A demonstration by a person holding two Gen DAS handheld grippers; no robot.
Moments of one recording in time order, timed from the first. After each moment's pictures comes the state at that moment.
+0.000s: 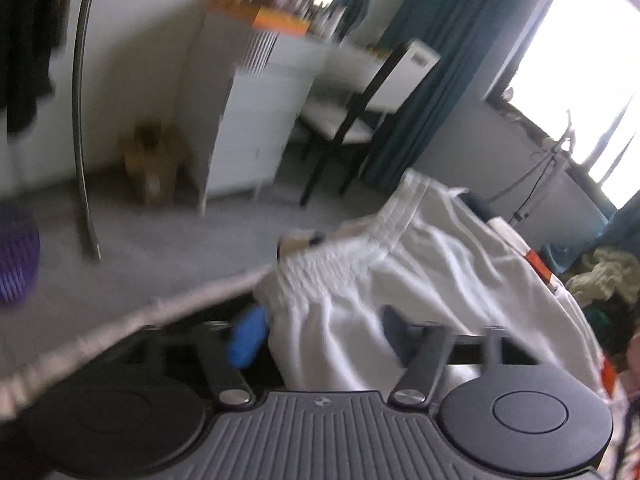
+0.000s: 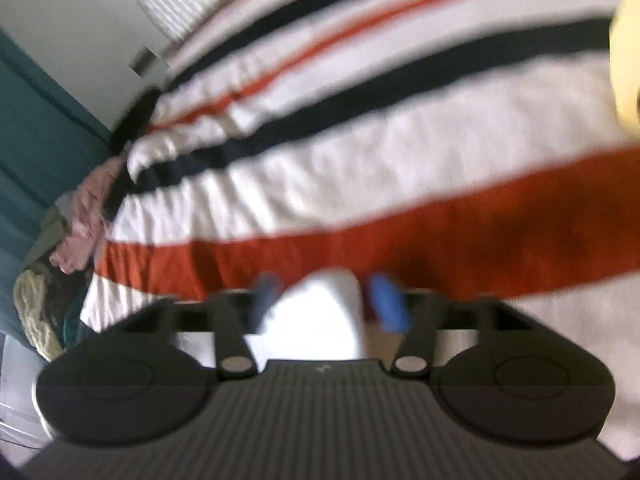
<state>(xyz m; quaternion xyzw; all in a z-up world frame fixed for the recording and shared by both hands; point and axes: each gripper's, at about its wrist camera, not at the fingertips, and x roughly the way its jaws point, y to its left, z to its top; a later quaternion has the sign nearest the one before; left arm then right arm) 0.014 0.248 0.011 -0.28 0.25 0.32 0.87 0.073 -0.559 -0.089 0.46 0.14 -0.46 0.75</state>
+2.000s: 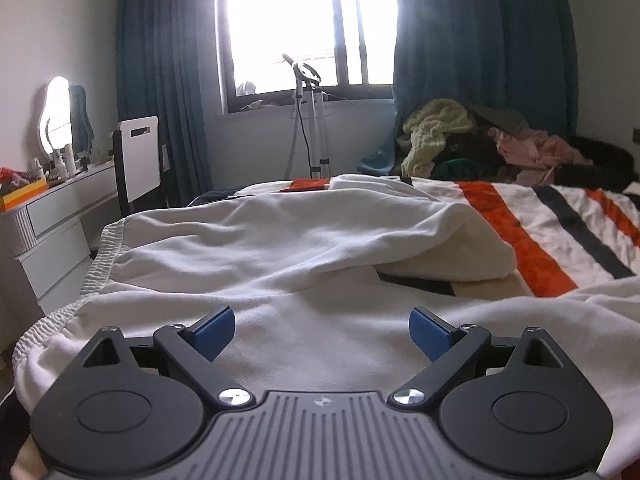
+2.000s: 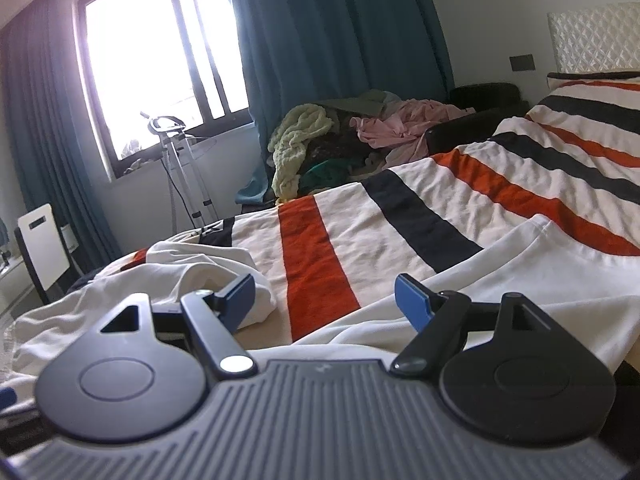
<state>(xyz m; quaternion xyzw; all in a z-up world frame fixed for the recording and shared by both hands) 0.102 0.004 -0.045 0.04 0.23 0.07 0.97 0.108 -0.287 -0.034 0.17 0.16 -0.07 0.97</state>
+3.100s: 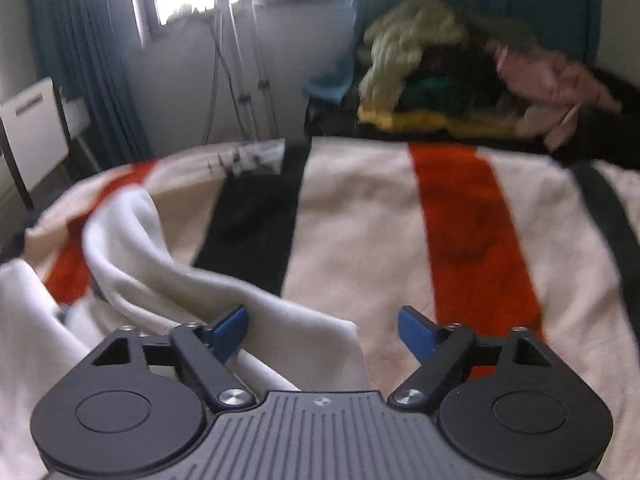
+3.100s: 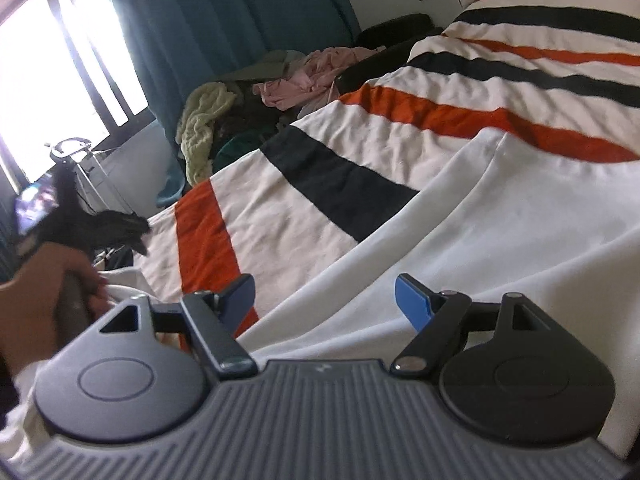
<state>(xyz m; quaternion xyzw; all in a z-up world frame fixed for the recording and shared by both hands) 0.508 -0.180 -0.093 0.05 0.39 0.06 0.92 0.194 -0.366 -0.113 0.28 0.21 -0.17 0.92</state>
